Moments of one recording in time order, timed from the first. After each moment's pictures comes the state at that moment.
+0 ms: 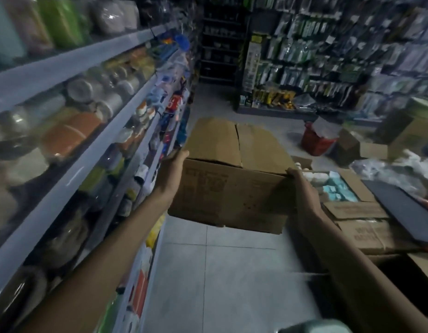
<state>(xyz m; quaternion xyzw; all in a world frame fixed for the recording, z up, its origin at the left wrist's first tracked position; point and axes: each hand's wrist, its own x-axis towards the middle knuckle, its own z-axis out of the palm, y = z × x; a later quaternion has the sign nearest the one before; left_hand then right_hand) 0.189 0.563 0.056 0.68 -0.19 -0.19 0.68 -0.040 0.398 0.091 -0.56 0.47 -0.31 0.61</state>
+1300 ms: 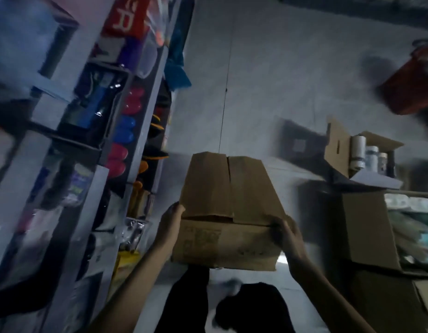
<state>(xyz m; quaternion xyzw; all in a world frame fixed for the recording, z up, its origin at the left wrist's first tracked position) 0.777 0.033 -0.341 0.74 0.15 -0.40 0.52 0.579 -0.177 -0.308 -0.53 0.60 0.01 0.60</state>
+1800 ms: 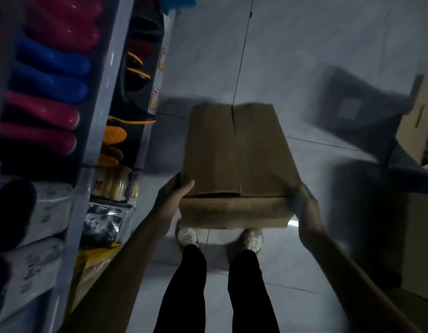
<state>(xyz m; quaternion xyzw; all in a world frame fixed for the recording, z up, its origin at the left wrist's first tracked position) 0.858 -0.073 -0.580 0.71 0.13 -0.46 0.52 0.687 -0.325 -0.536 -0.55 0.56 0.02 0.62</state>
